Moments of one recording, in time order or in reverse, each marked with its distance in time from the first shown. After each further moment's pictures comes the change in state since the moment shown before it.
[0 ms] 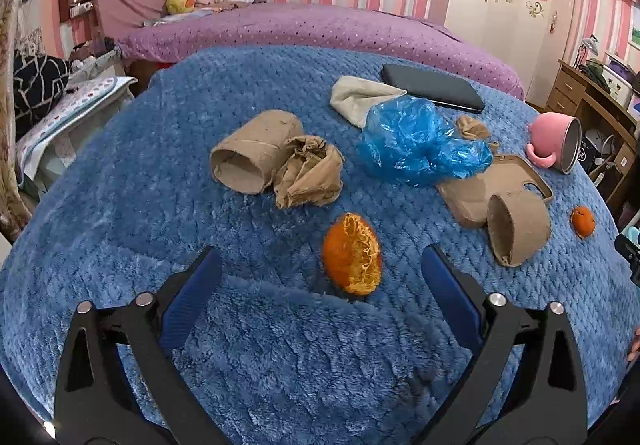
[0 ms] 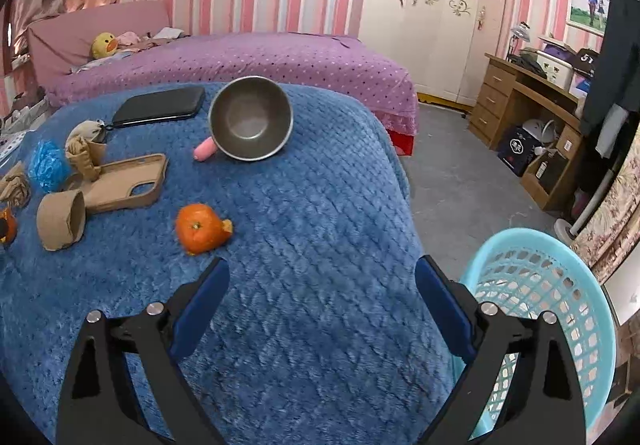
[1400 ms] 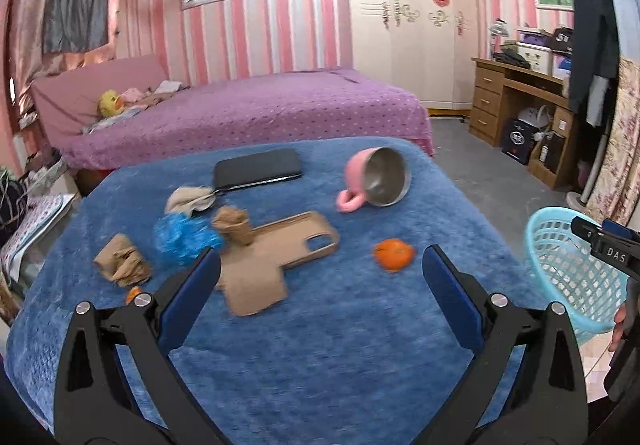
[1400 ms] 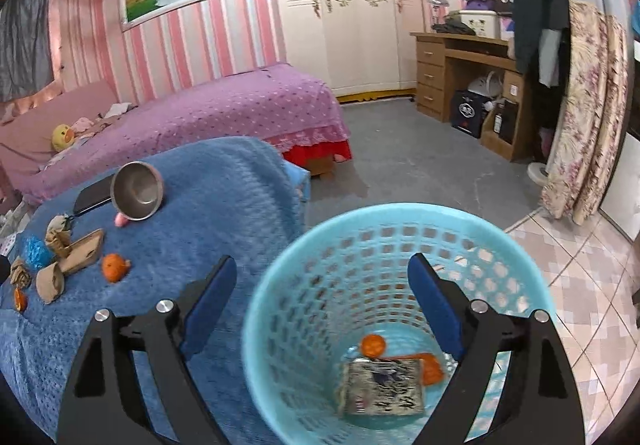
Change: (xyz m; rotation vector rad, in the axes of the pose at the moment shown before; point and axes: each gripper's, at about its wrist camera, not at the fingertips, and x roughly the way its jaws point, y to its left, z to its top) left arm -0.103 -0.185 -0.011 0.252 -0.238 -0.124; right arm -0.040 -0.145 -0.023 0.305 -0.087 -0.044
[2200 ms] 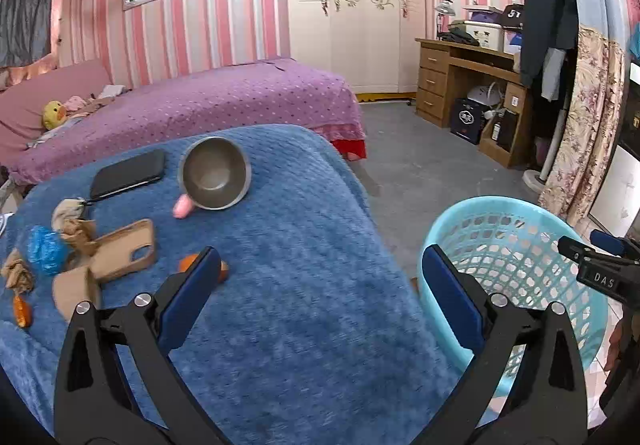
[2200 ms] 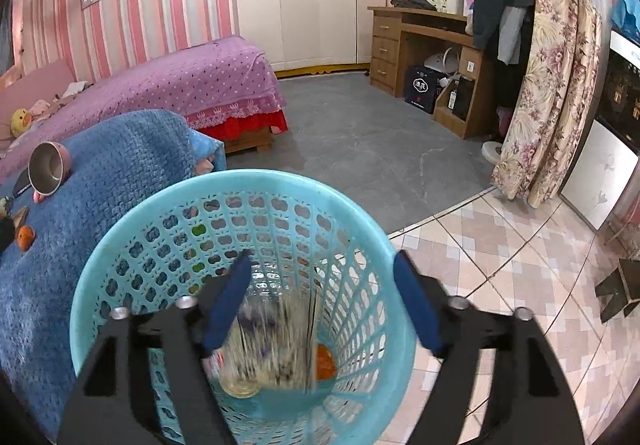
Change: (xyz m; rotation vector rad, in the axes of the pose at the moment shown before) left arm 0.048 -0.163 0.002 0.085 0.026 -0.165; right arm 0.020 -0.127 -0.006 0.019 0.105 -0.159
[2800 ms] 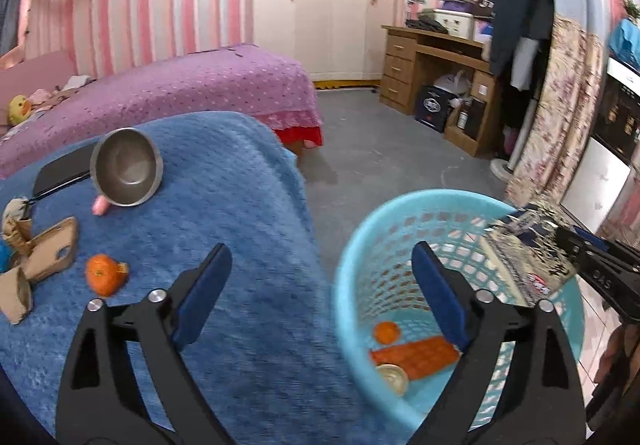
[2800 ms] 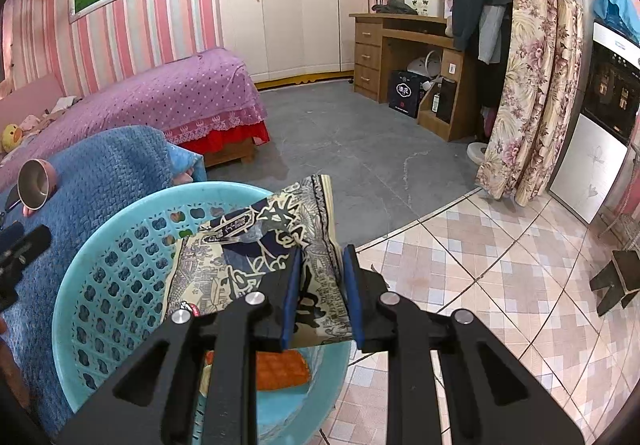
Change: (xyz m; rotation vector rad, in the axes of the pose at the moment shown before) left arm 0.038 -0.053 0.005 0.005 0.048 -0.122; right arm -0.003 -0.029 -0.002 0.026 -0.039 -0.034
